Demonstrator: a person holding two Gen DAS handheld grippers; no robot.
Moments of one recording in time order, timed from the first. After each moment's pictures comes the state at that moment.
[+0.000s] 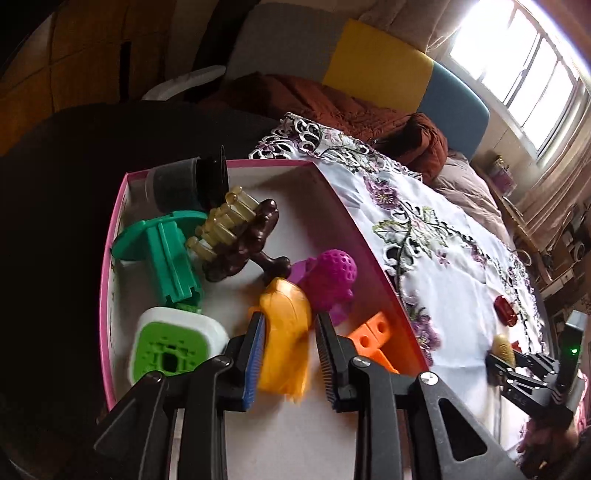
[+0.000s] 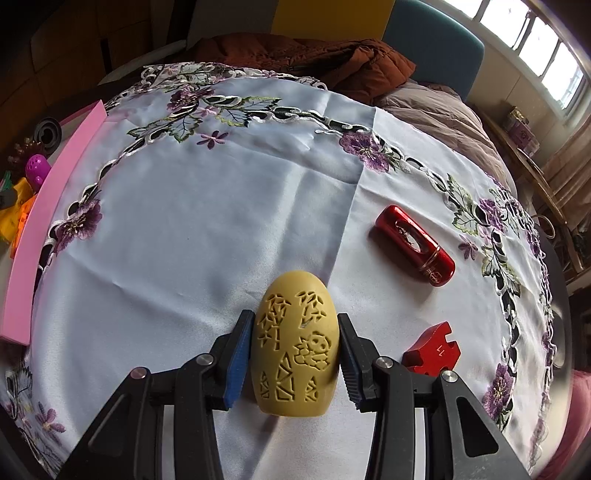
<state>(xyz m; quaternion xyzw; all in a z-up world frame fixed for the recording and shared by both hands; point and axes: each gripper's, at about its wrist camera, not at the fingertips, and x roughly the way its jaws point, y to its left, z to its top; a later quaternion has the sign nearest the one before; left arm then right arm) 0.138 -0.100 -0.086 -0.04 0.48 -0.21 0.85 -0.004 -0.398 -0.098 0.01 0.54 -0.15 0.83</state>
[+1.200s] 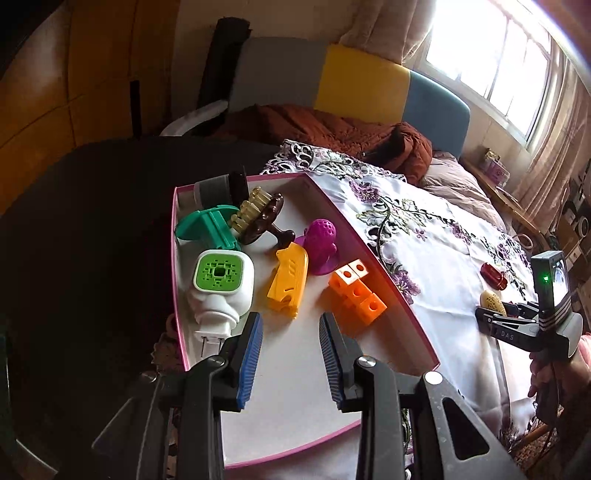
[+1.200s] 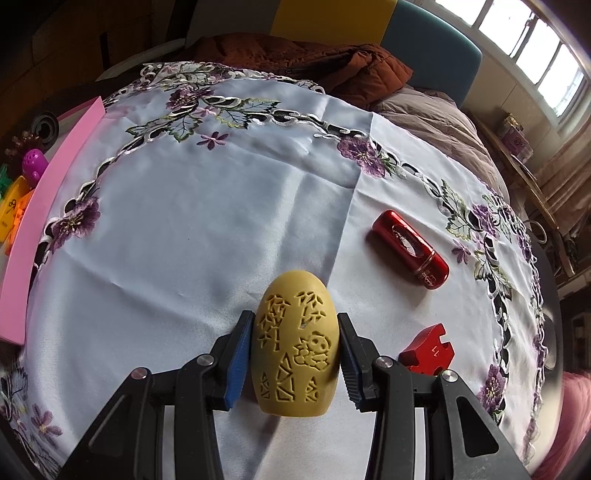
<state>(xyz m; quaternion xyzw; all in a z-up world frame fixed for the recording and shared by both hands) 0.049 -0.065 -0.045 0.00 0.43 -0.20 0.88 -0.003 -0.392 -0.096 -0.01 0.54 -0.16 0.83</state>
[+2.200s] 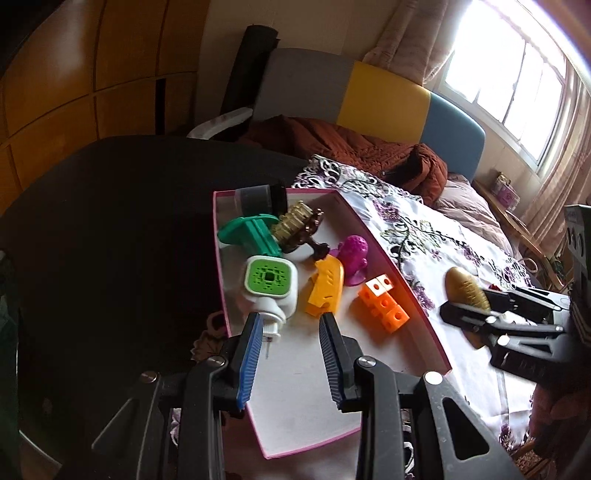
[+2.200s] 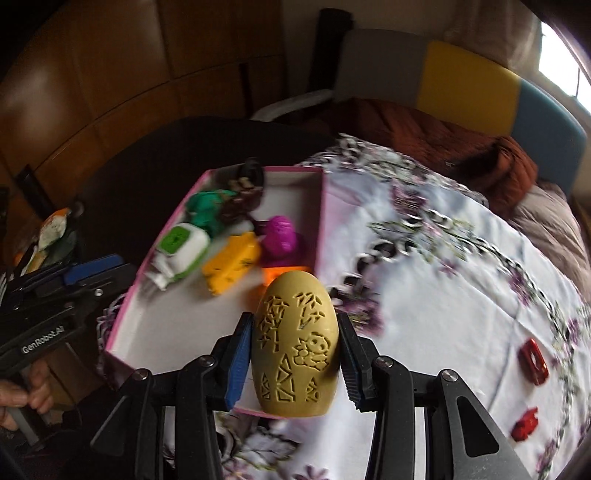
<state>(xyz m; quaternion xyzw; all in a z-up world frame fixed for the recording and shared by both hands) 0.049 -0.026 -0.039 -0.04 0.41 -0.17 0.89 0.036 -0.210 -0.021 -0.01 0.46 0.08 0.88</state>
